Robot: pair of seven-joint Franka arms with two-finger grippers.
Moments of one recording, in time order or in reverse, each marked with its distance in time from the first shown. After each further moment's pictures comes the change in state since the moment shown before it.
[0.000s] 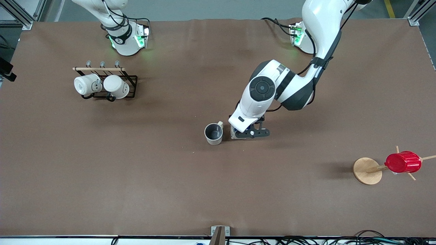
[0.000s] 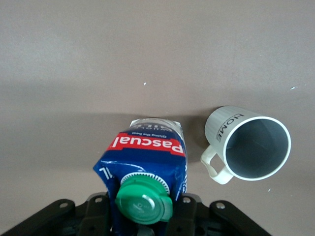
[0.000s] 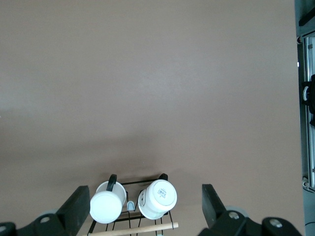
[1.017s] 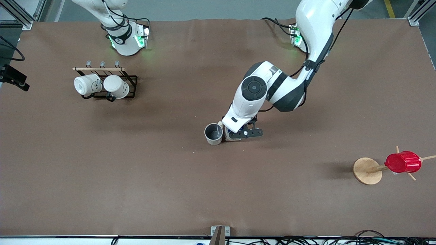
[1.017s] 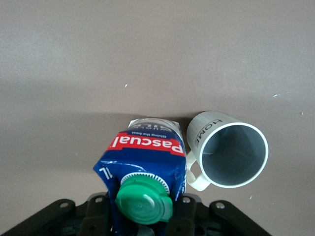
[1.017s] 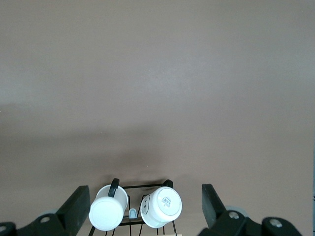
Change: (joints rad) left arm -0.031 0.042 0.002 0.045 0.003 0.032 -0.054; right arm 0.008 0.033 0.006 -0.042 0.016 0.061 -0.018
